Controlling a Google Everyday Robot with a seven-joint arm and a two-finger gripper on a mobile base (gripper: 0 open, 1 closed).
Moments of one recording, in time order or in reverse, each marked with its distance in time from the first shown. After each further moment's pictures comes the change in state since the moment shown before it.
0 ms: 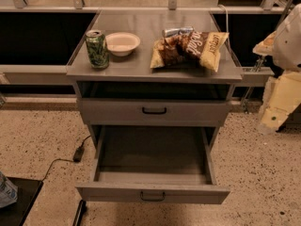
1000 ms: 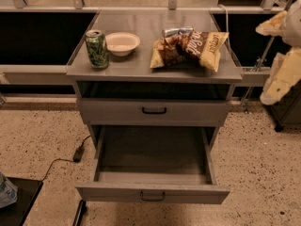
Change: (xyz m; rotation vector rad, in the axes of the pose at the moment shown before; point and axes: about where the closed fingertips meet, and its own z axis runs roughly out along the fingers) arm 0.009 -0.066 0.001 0.053 -0.153 -0.050
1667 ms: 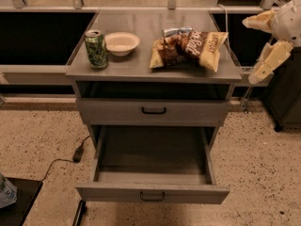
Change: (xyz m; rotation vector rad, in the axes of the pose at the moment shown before) arm 0.015 -0.087 0.053 -0.002 -0.316 -0.076
